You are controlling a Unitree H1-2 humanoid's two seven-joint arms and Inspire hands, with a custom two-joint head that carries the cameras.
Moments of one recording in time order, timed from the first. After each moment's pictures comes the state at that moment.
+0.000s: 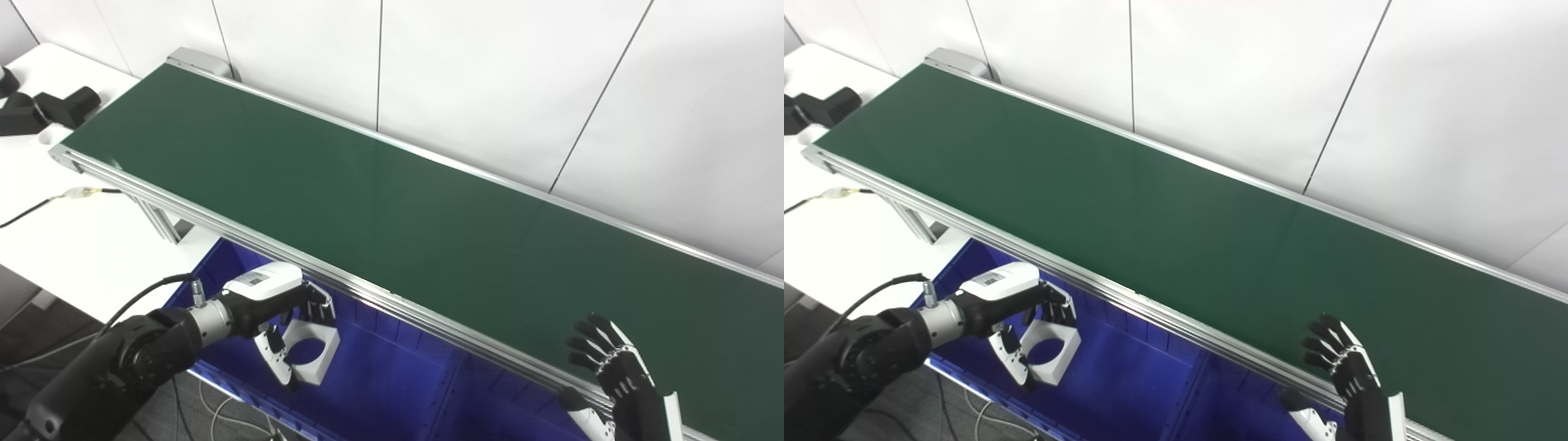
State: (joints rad) left arm 0.22 0.58 -0.14 -0.20 0.58 -0.13 -0.41; right arm 0.34 -0.11 0.14 -0.22 -0.06 -0.27 0.08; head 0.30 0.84
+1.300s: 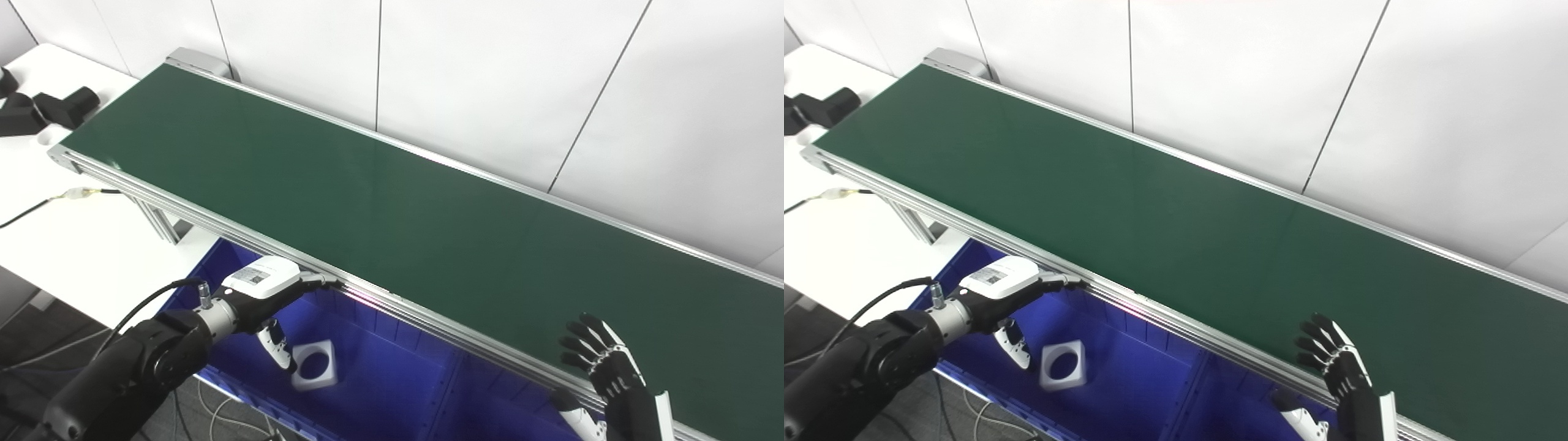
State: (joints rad) left arm 0.20 0.55 -0.17 -0.20 0.78 -0.05 -0.34; right arm 0.35 -0.10 0.15 -0.22 -0.07 -0.27 0.08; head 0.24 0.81
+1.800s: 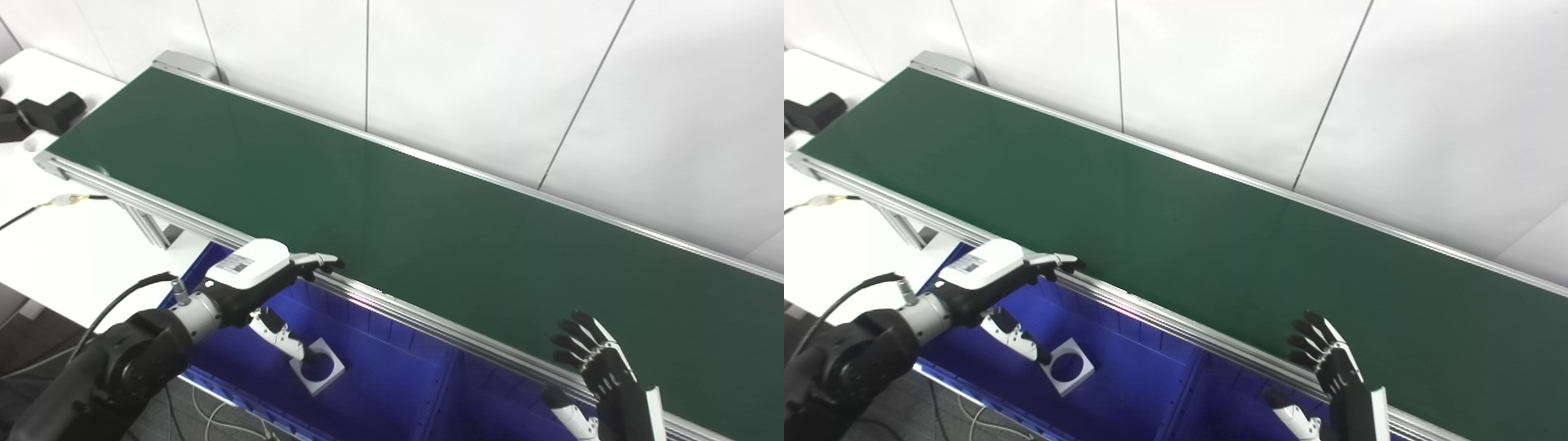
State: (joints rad) left arm 0.25 0.51 -0.08 -0.43 0.57 -0.05 -0.35; right arm 0.36 -0.09 0.16 -0.22 -0.07 -0.27 0.08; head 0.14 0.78
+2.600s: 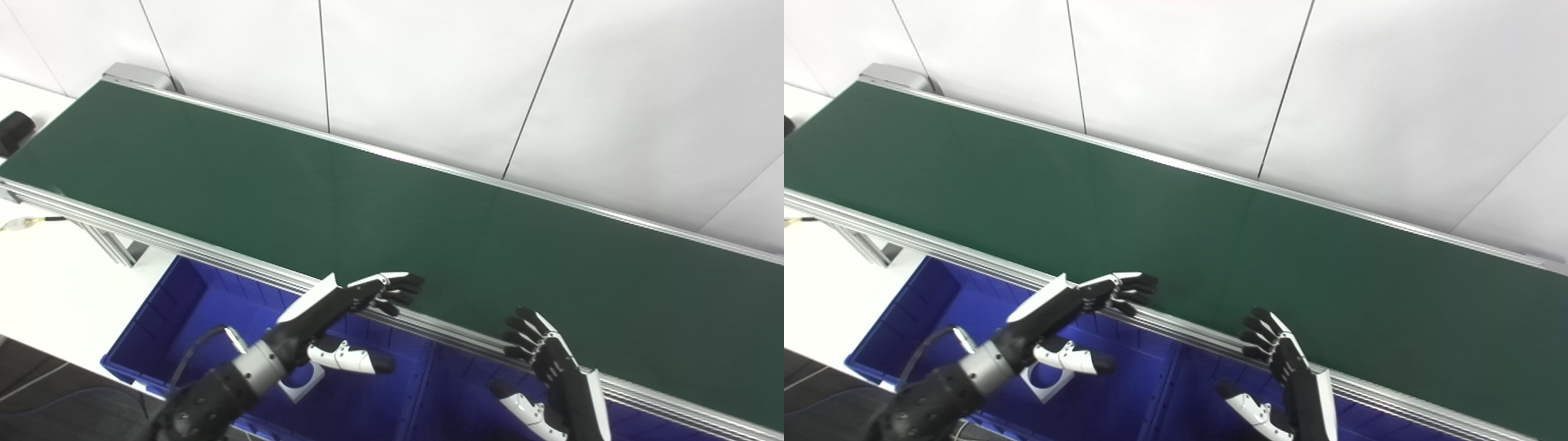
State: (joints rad) left arm 0.21 0.23 -0.24 -0.20 0.04 -0.15 -0.37; right arm 0.36 -0.03 0.20 -0.11 -0.13 -0.30 0.06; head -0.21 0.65
